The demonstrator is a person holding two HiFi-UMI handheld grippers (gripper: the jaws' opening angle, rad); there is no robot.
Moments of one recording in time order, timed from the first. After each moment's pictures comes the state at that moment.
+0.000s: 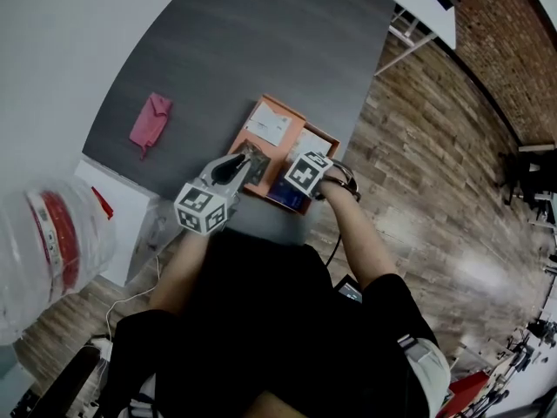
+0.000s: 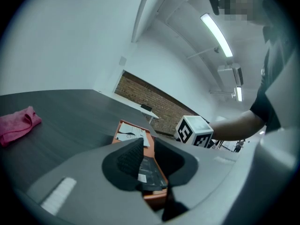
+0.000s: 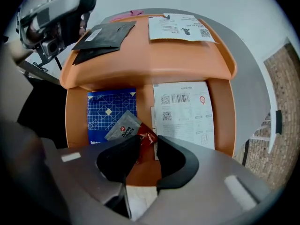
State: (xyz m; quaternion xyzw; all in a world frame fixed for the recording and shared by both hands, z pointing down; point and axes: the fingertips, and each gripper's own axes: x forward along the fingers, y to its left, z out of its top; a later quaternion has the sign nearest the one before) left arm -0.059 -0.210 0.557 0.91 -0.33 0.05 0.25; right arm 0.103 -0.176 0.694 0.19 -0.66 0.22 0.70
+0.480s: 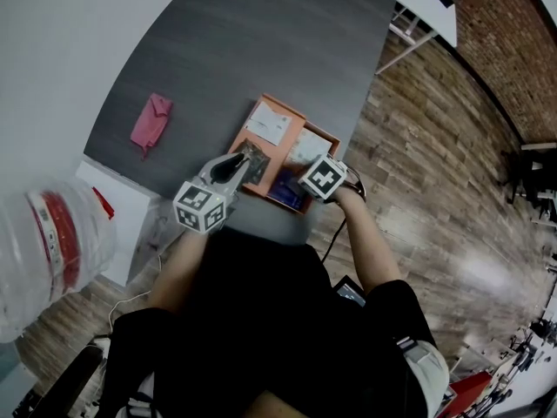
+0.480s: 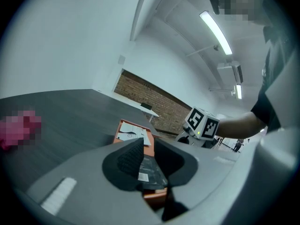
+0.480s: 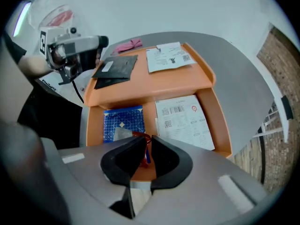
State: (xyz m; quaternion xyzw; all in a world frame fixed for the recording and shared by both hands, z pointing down) left arm -0.061 -0.211 0.560 0.91 -0.33 0.06 0.25; right arm 0.085 -0.169 0.664 0.20 -0.74 0.27 0.58
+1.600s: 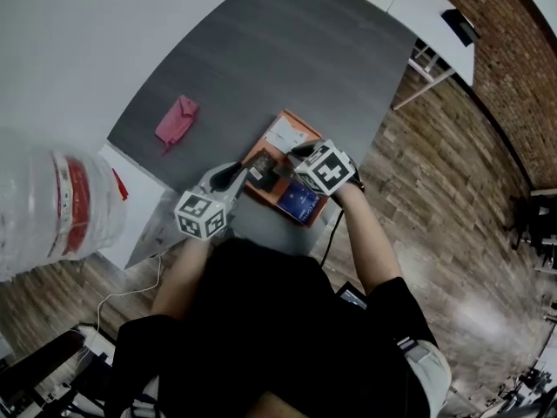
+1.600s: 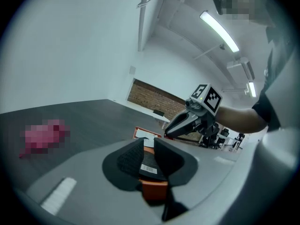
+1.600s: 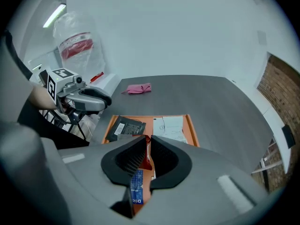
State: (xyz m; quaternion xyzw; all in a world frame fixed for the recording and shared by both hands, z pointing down) left arm -0.103 -0.204 0.543 0.88 -0.42 0.04 0.22; right arm 0.001 -0.249 0.558 0.21 -0.85 0.15 0.46
